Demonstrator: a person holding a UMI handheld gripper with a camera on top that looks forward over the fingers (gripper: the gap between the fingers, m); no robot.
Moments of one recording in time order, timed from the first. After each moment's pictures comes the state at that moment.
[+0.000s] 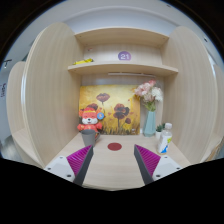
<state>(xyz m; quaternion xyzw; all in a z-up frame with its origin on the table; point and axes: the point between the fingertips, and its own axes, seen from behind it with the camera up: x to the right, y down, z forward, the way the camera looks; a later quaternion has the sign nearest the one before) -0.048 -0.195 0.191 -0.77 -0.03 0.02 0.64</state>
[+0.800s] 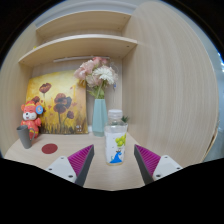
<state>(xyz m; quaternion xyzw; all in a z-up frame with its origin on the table) 0.218 -0.046 0.096 -0.76 0.09 -0.07 0.64</state>
